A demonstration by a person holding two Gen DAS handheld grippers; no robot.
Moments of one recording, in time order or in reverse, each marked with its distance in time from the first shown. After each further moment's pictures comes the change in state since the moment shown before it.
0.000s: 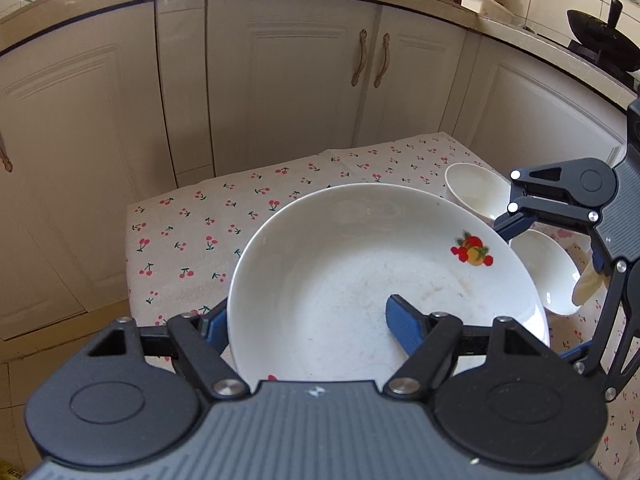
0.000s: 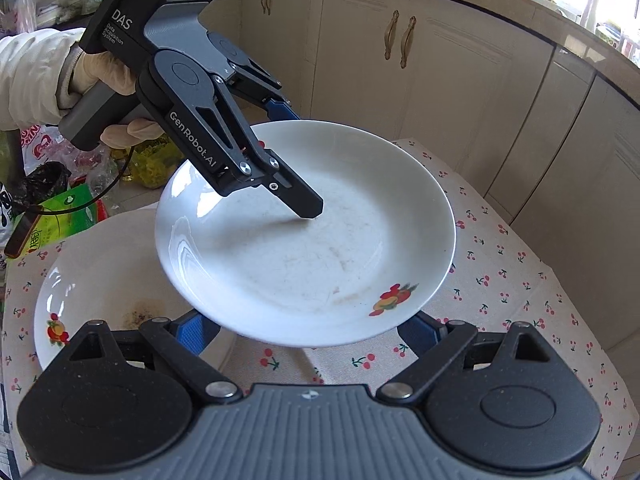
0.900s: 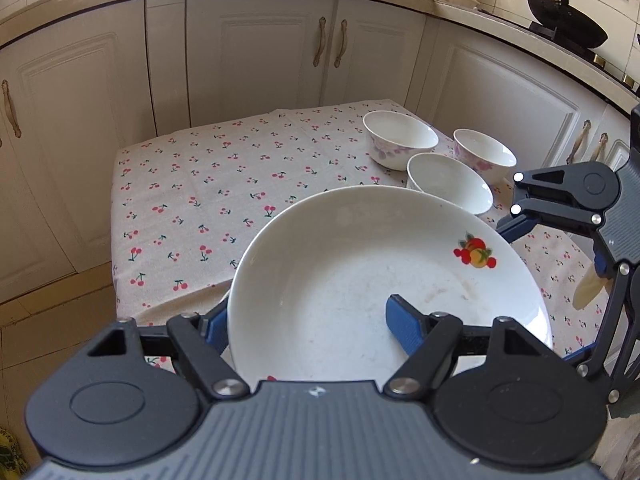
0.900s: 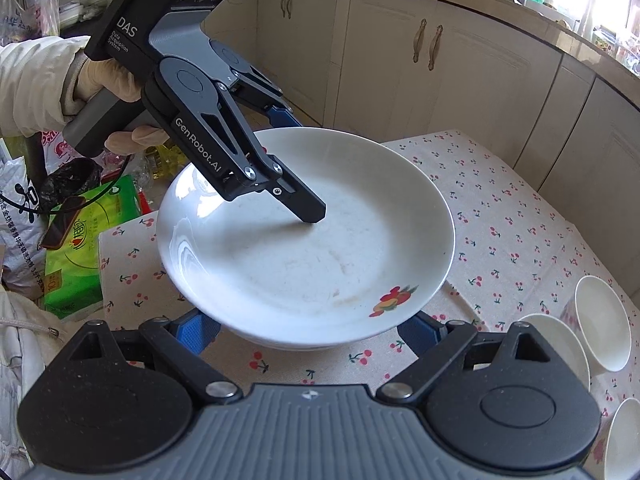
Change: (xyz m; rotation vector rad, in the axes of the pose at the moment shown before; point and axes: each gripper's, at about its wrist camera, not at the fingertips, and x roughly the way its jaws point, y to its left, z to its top) left arm -0.070 -0.064 -0.087 -0.001 0.016 -0.033; right arm -0.053 0.123 -0.046 0.036 -0.006 -0.005
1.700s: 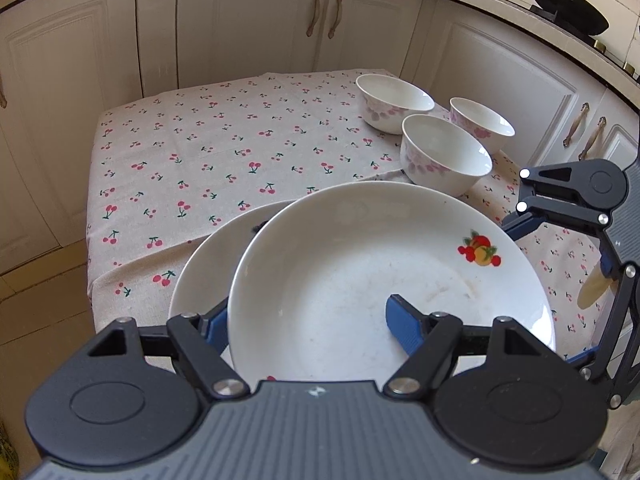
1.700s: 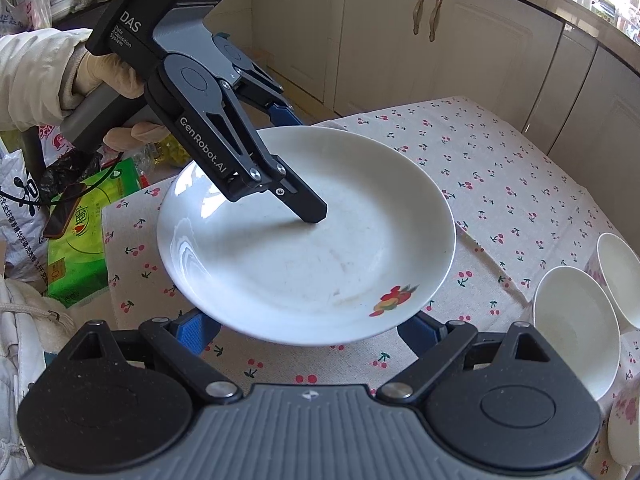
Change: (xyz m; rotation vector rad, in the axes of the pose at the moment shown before) left arm 0.022 -0.002 -0.019 -0.020 0.066 -0.037; right arm 0.013 0.013 -0.018 0.039 0.055 0.008
